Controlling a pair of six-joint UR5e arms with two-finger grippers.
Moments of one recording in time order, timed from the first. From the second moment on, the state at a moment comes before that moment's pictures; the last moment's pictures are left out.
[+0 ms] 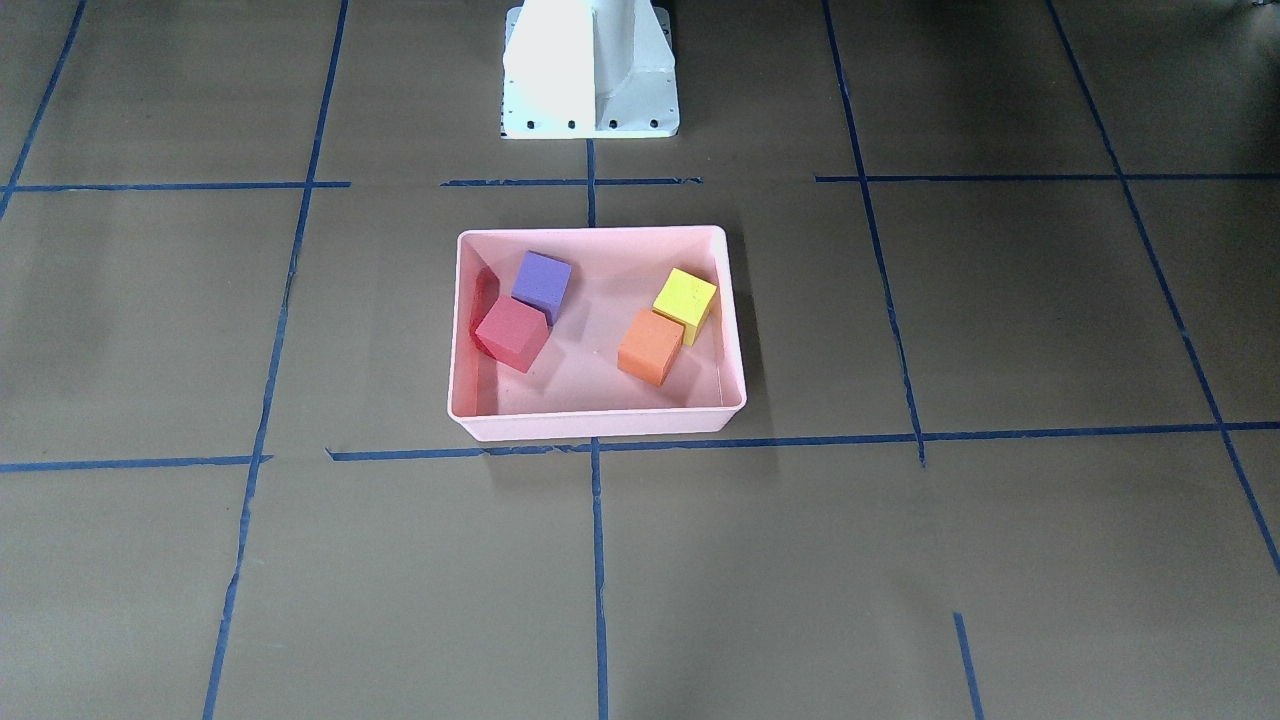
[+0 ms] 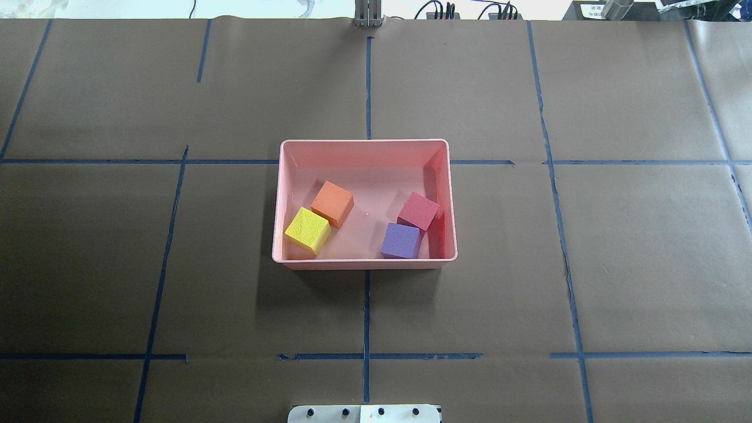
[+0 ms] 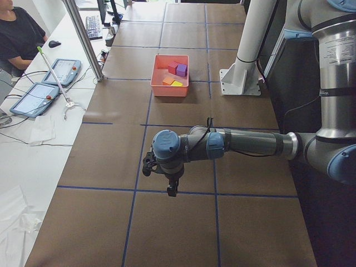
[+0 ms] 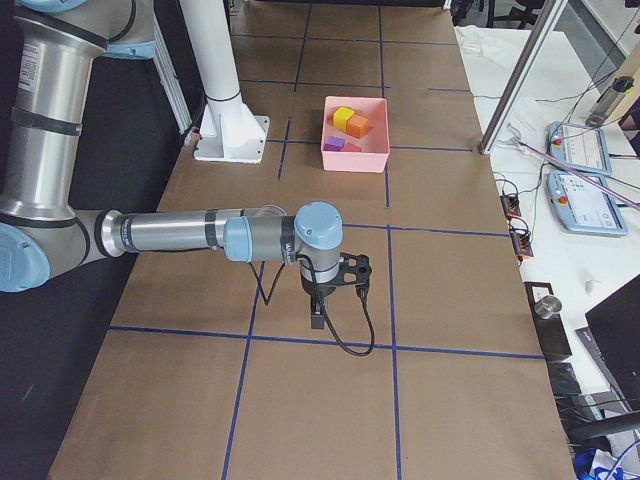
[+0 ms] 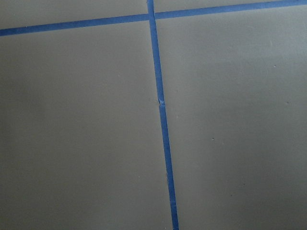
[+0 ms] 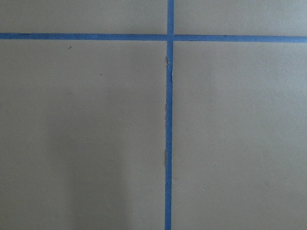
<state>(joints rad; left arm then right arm) -1.59 -1.39 -1.82 -1.38 -2.41 0.23 1.53 -1.83 1.91 -1.60 2.32 0.07</state>
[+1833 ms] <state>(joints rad) -1.63 -1.28 -1.96 -1.38 -2.41 0.22 1.53 -1.85 1.90 -1.59 2.35 0.03</state>
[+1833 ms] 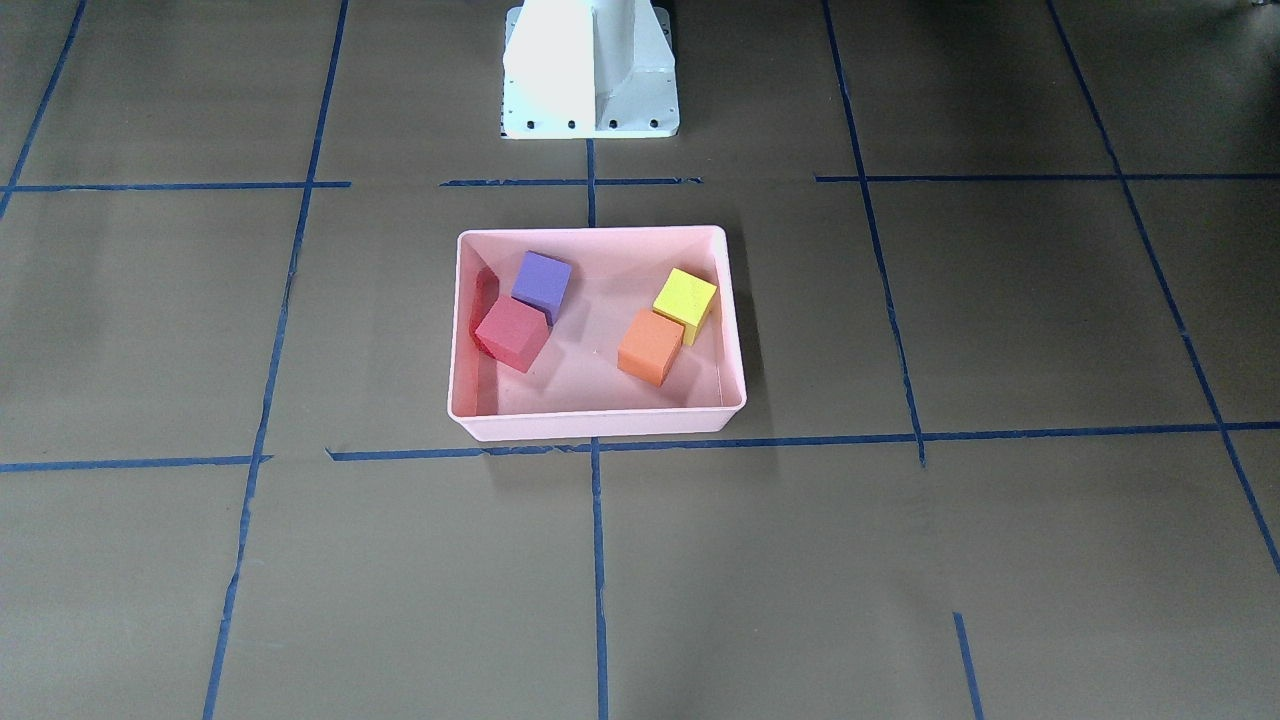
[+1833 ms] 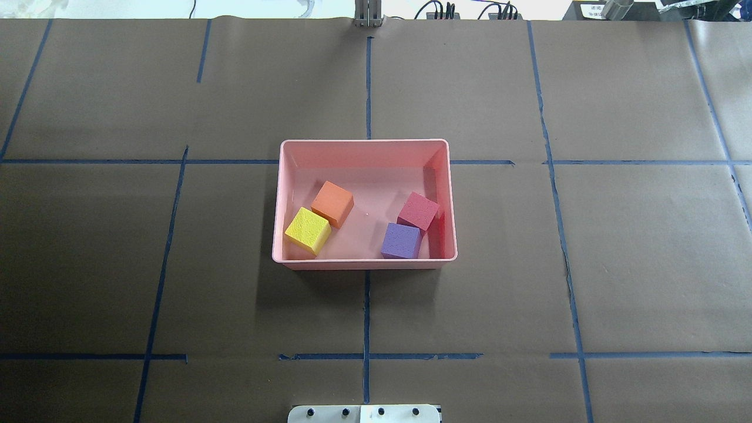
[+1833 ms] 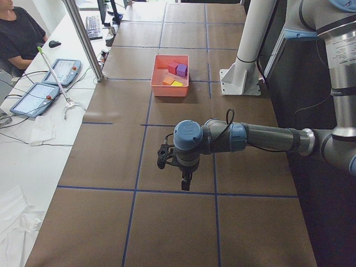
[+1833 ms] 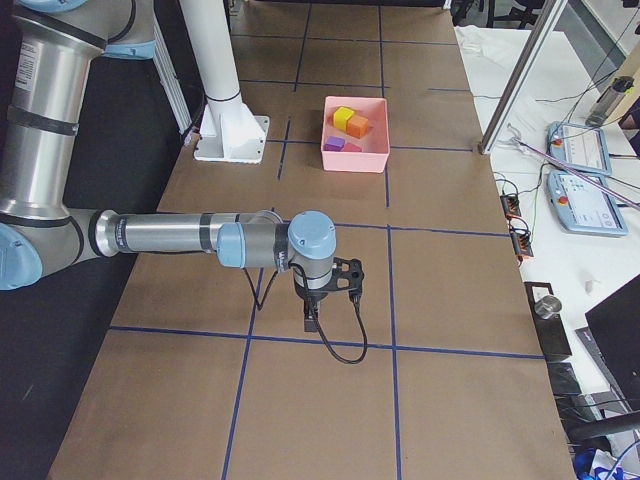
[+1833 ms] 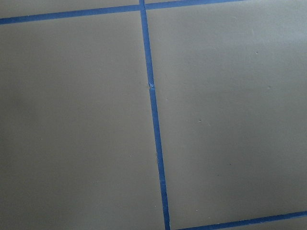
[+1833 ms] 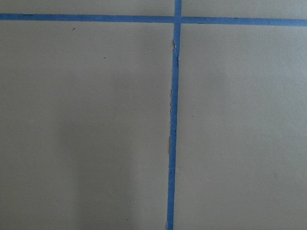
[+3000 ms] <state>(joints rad) -1.63 -1.28 -1.96 -1.39 -2.42 0.23 1.53 -1.85 1.89 -1.59 2.36 0.03</state>
